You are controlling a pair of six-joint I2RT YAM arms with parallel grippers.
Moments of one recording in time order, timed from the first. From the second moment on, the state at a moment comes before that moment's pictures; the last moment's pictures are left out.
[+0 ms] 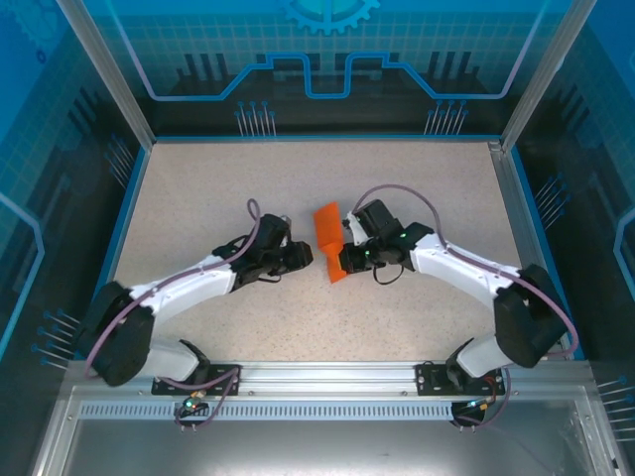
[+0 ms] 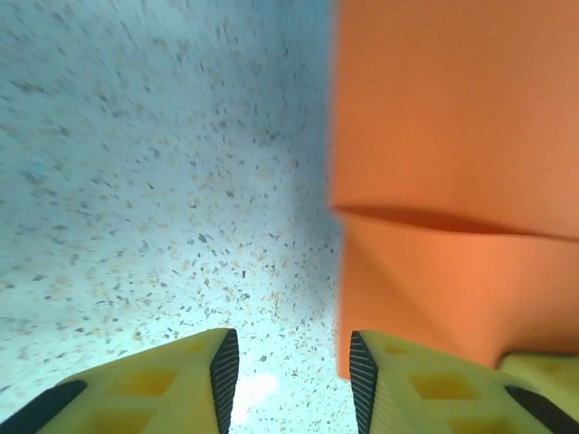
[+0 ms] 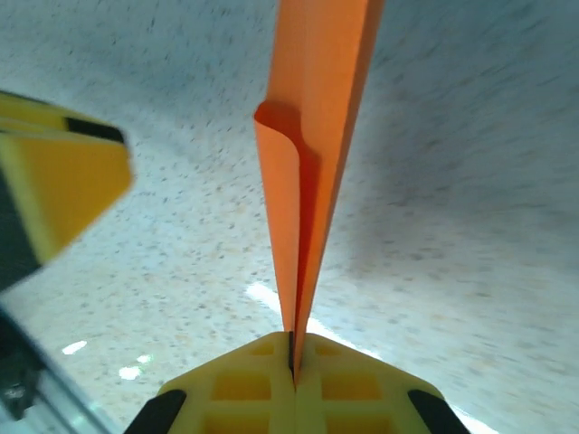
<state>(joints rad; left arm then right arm) -0.60 1.34 0.76 -0.23 0.09 -0.87 0.66 1.46 1.02 -0.58 -0.21 0.42</state>
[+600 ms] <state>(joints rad) -0.51 0.88 0.53 -0.41 -0.23 -1.01 0.96 1.82 1.45 -1.42 0.55 0.53</state>
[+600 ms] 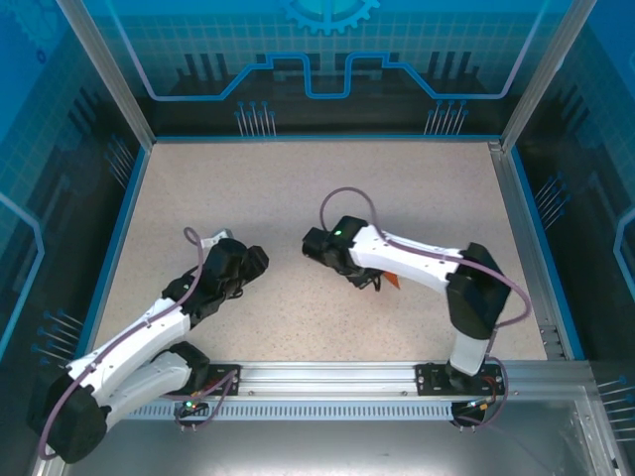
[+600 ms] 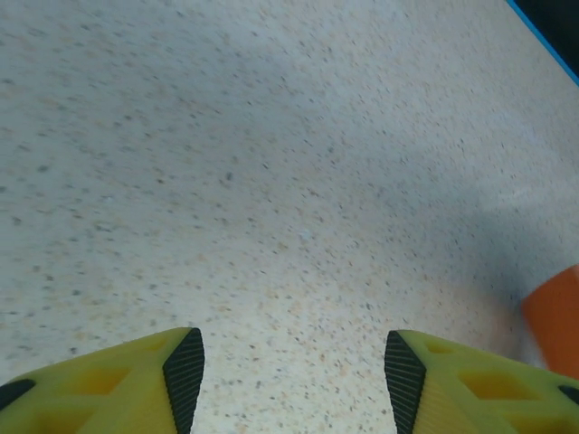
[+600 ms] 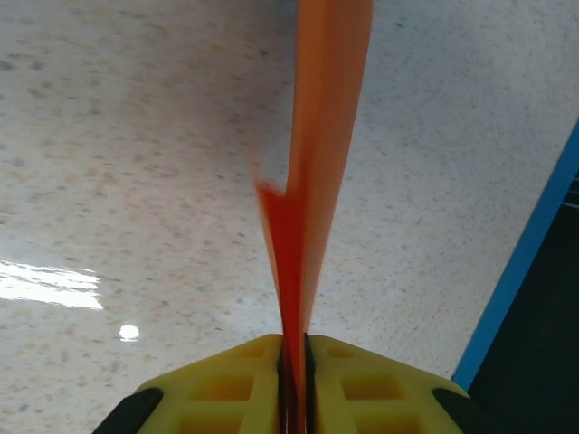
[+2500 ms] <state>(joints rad) -0.71 1.67 0.86 -0.24 0.39 -0.72 0.50 1.62 0.82 -0.27 -0.45 0.59</state>
